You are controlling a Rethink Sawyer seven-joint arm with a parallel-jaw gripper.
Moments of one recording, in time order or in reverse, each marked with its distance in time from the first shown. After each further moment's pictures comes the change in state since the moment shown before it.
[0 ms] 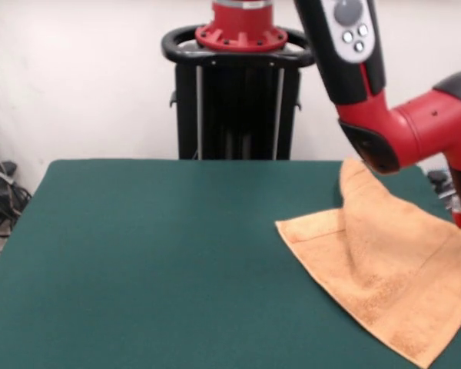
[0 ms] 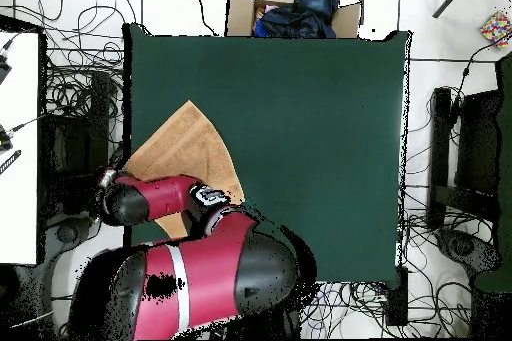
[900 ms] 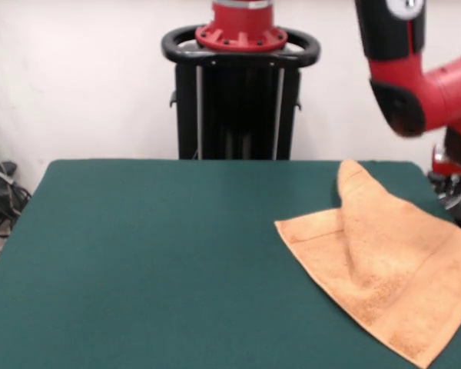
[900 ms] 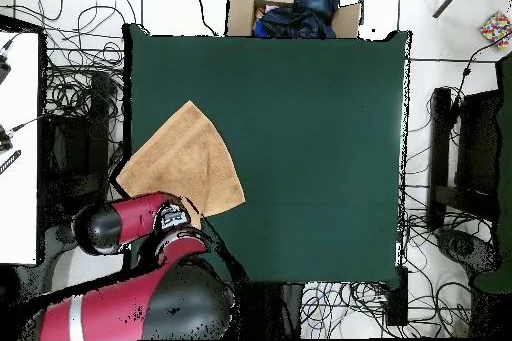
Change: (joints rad) arm 0.174 -0.137 -0.143 0.084 0.116 0.476 0.001
